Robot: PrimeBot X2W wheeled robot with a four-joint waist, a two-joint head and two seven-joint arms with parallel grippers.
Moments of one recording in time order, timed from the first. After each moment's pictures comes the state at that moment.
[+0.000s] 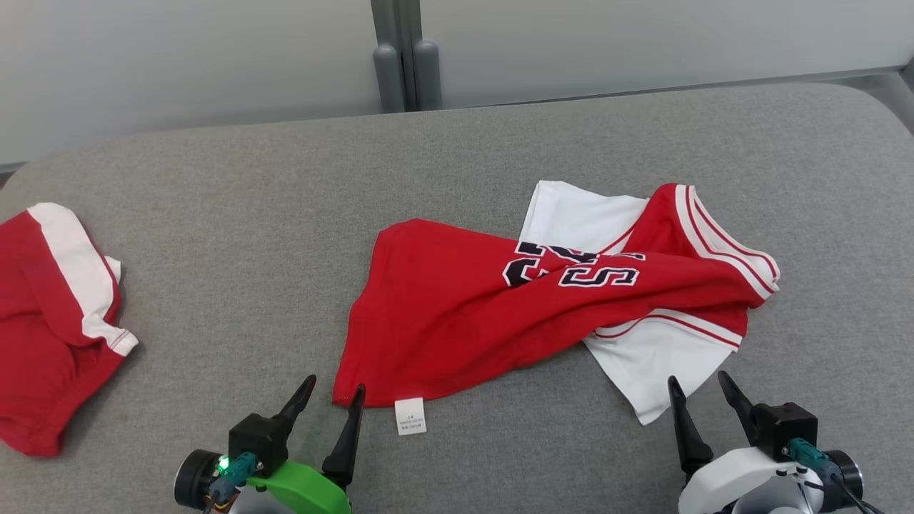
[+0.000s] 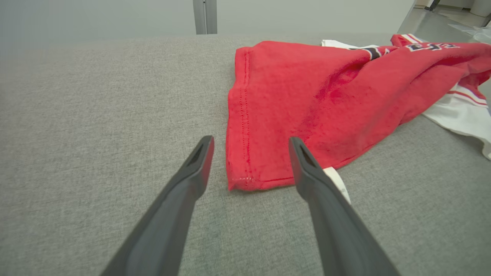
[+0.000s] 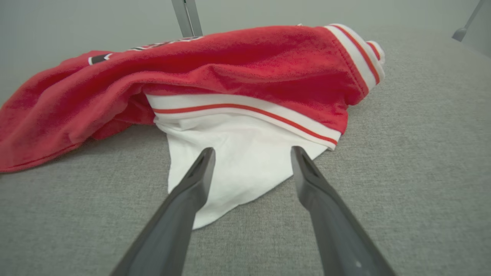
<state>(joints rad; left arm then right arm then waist) -0.11 0.14 -0.33 0.47 -0.28 -0.13 -0.26 -0.03 -0.05 0.01 0.41 0.10 0.13 -0.26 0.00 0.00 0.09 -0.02</state>
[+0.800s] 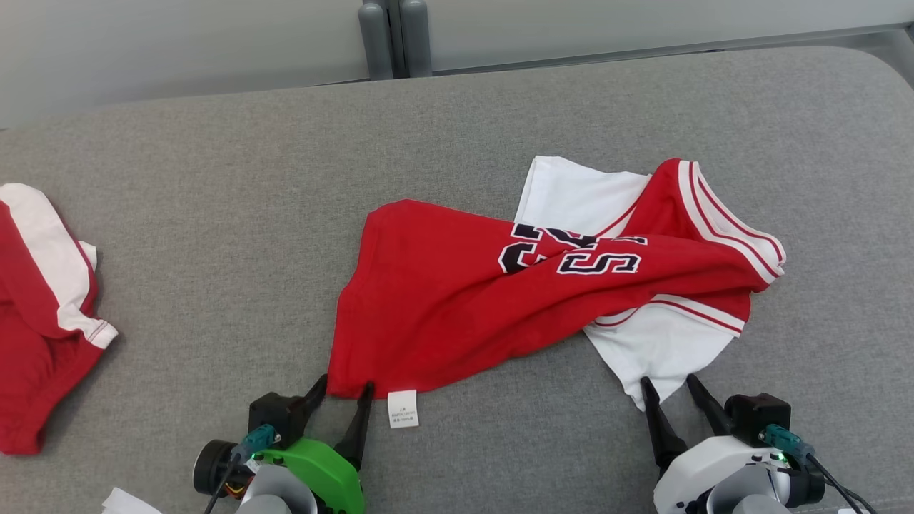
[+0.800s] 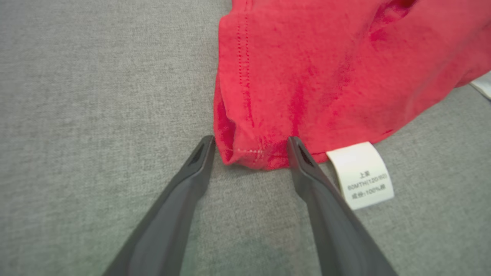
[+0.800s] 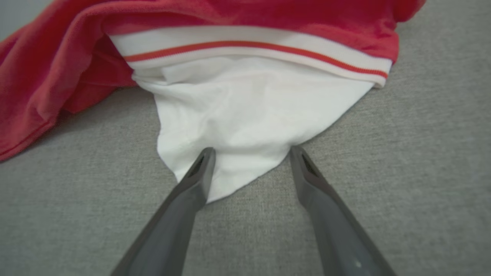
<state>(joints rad) -0.27 0.12 -0.45 0.73 -0.40 -0.13 -0.27 -0.13 -0.05 0.10 0.60 0.25 0.13 -0.27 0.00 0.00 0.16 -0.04</state>
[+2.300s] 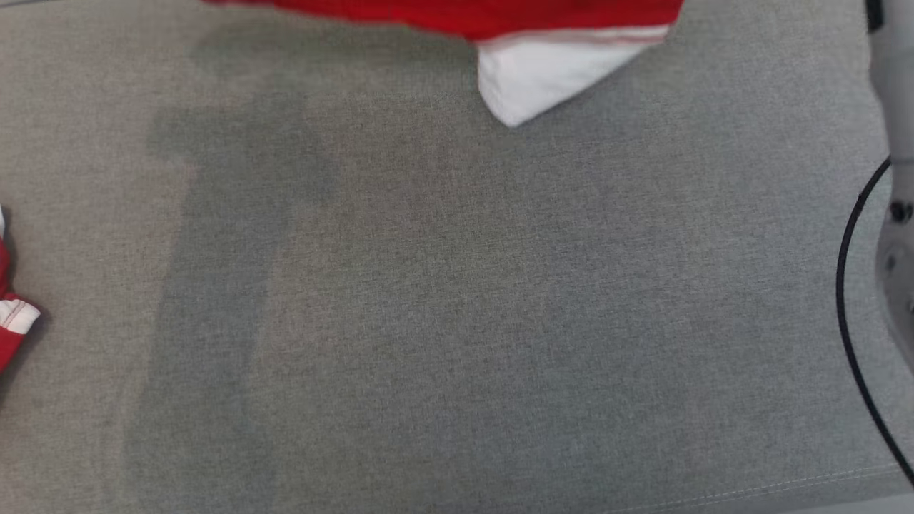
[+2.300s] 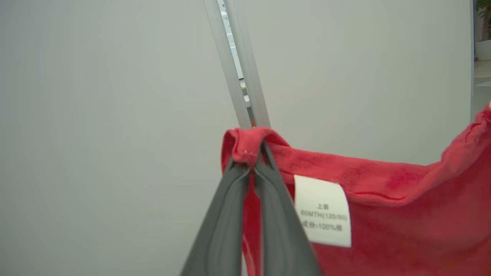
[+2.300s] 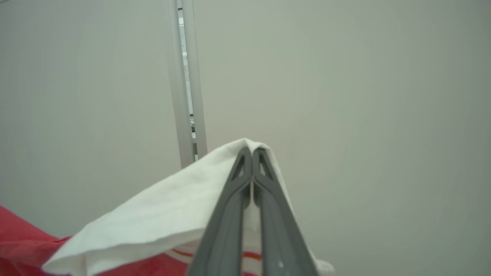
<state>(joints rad) -1.52 0.49 -0.66 0.71 -0.64 -0.13 -0.13 -1.50 -0.13 0.11 0.75 0.33 0.13 -0.13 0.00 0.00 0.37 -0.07</state>
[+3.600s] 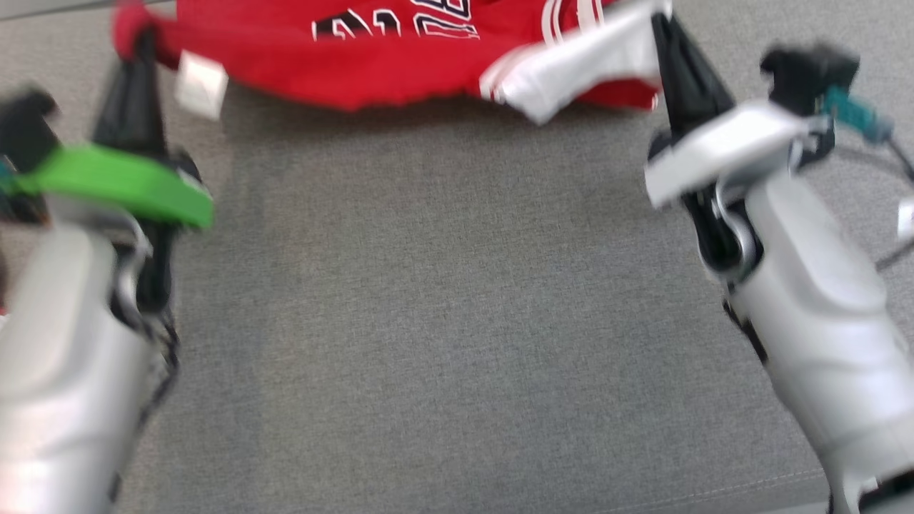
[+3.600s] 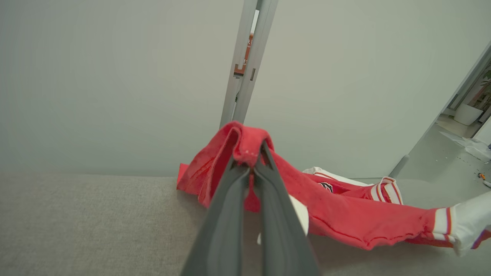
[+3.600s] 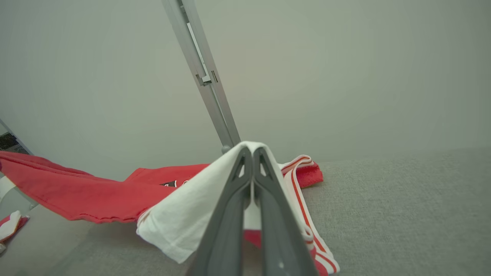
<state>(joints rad) -0.79 0.38 -0.41 0.49 -0.80 -0.05 -0.26 -0.85 -0.20 0.37 0.60 0.62 0.13 -0.26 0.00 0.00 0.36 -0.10</state>
